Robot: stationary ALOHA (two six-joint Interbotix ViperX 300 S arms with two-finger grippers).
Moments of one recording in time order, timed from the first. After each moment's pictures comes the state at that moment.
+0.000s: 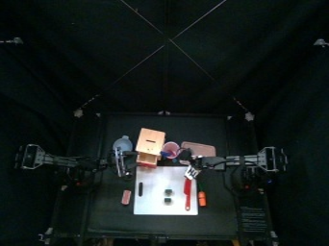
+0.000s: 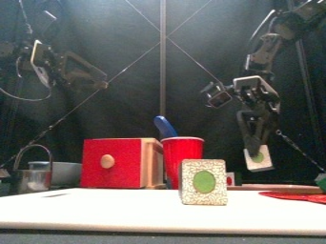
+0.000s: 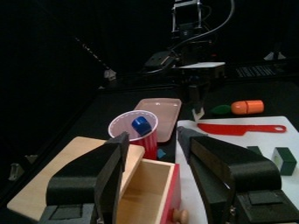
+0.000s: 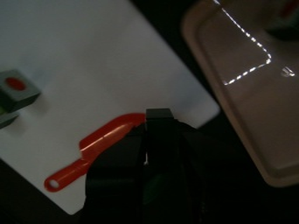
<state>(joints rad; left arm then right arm) 0.08 -0.50 1.25 -0.22 -0.78 0.34 -0.17 -0.19 0.76 -0.01 0.69 0.65</state>
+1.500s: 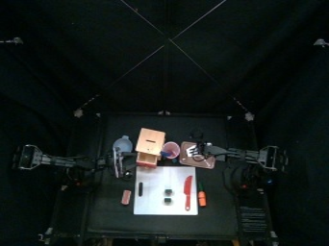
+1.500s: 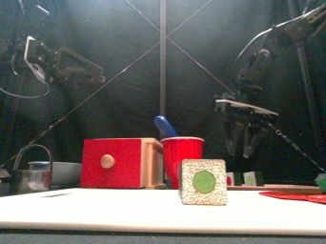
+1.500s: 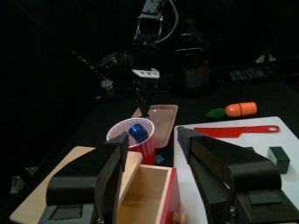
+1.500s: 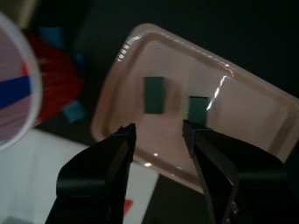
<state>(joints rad) 0.07 -0.54 1.27 -0.16 -0.79 0.34 -0.29 -0.19 0.70 -0.36 0.70 1.14</state>
